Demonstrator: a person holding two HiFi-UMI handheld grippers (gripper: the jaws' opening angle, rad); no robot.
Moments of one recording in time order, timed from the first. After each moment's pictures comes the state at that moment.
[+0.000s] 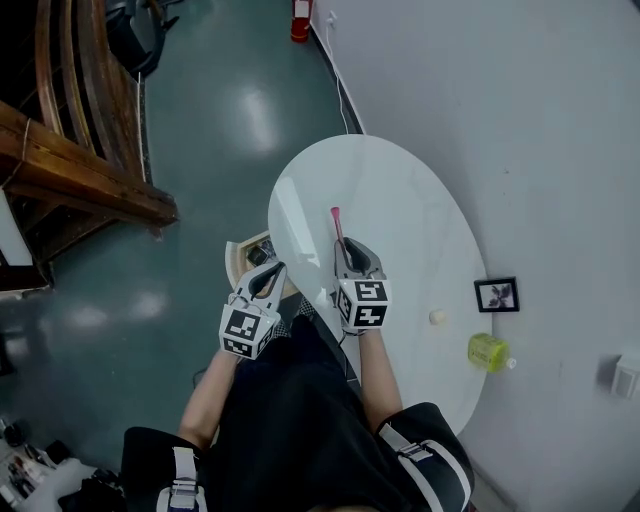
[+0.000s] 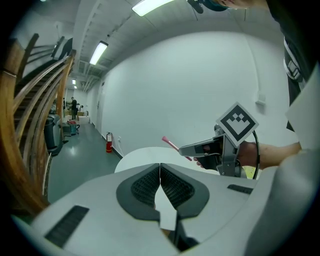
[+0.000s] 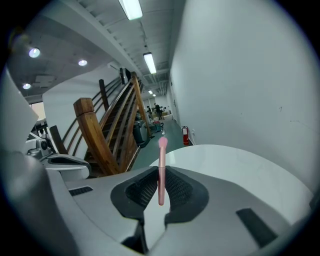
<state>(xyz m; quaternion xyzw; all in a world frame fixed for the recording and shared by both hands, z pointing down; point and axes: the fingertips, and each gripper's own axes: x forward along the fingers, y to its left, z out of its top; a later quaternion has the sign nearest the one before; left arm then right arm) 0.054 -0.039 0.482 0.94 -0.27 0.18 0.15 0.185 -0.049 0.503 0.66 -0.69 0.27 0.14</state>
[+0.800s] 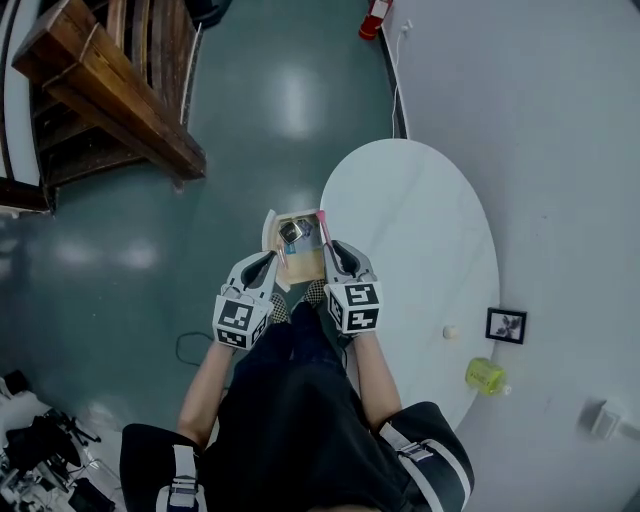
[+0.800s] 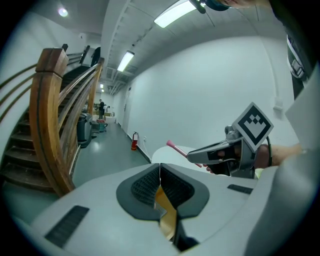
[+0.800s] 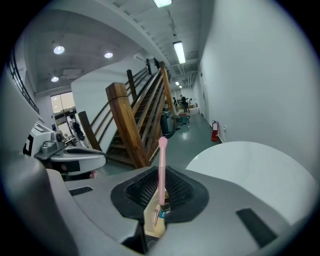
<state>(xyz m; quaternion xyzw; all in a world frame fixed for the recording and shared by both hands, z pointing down) -0.094 -0.034 0.499 0.89 -0.40 0.15 0.18 0.019 -0.047 0.519 0.54 -0.78 0.25 0.19</state>
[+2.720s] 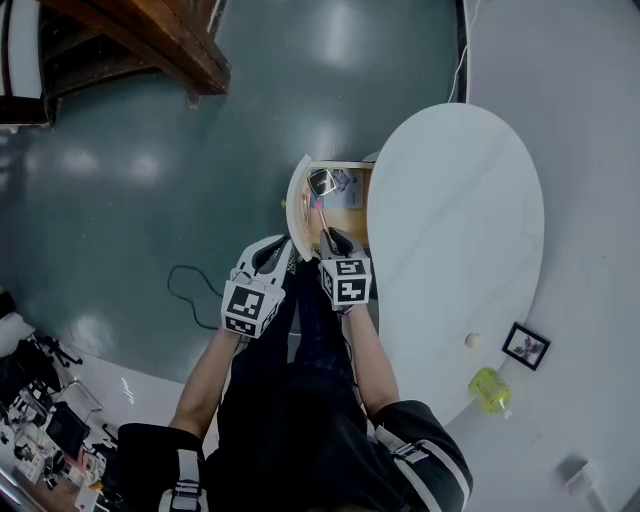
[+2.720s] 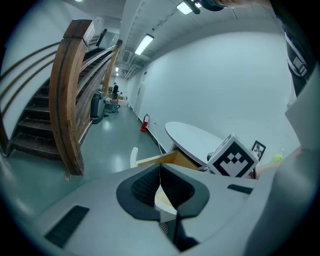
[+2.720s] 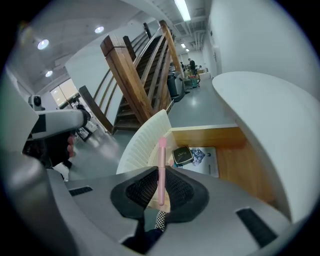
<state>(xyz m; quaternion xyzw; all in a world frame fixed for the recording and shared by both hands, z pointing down) -0.137 -0.004 0.656 0.84 -0.43 0.19 0.27 -0.056 -0.004 0.767 0.44 -0.76 0.37 0.31</state>
